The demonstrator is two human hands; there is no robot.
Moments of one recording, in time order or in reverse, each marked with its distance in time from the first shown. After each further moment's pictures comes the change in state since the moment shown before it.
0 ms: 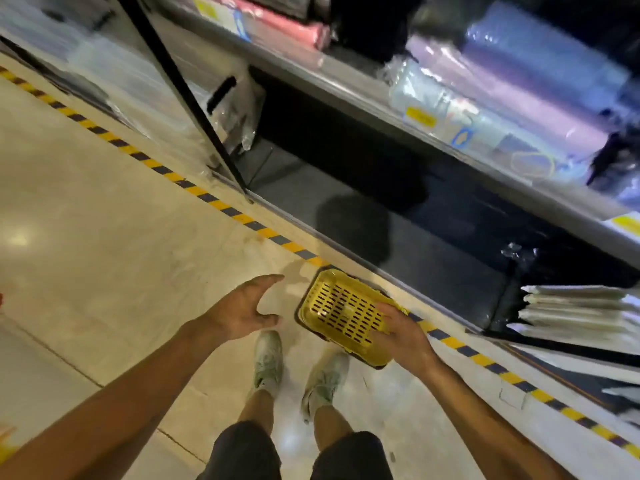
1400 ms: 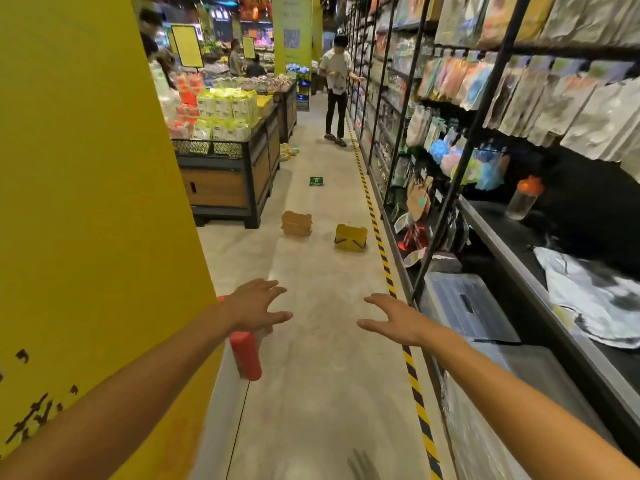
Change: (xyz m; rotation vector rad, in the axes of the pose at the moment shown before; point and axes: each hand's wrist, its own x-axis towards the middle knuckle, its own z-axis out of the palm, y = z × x) left_hand -0.486 -0.468 -0.529 0.101 0.823 -0.735; right_hand 0.058 -0.949 0.427 -0.995 -0.472 -1.156
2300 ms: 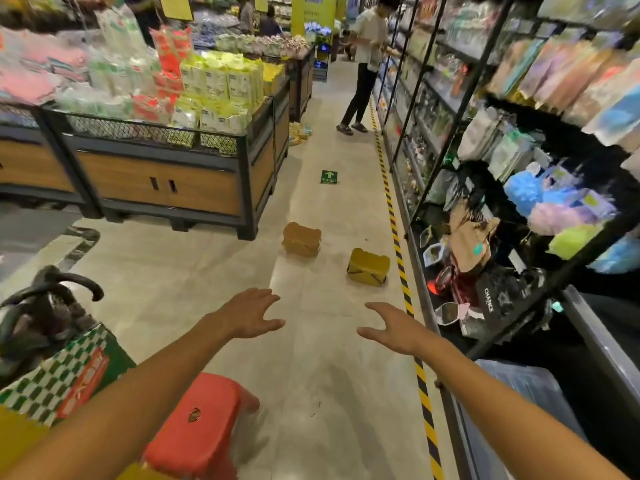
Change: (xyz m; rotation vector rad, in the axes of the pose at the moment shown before) left_hand 0.534 -0.235 -0.103 -0.101 -0.137 -0.071; right_hand 0.581 0.042 -0.171 -0.012 -0.102 0.057
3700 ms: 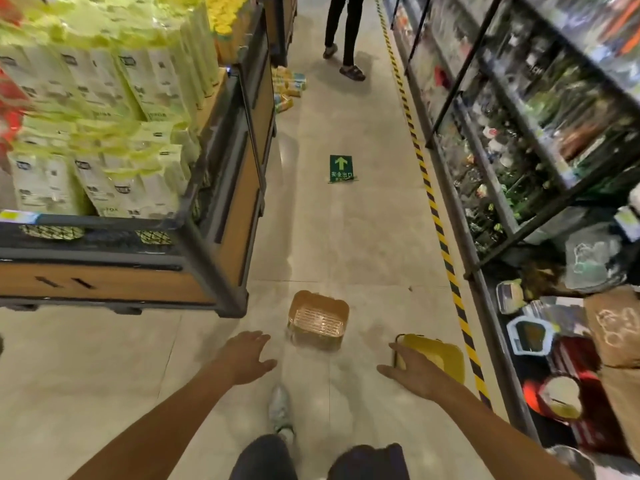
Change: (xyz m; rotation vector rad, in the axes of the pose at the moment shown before) left_hand 0.890 -0.371 -0.236 -0.044 -0.318 -0.084; right_hand 0.928 0.064 -0.233 0.304 -0.230 0.368
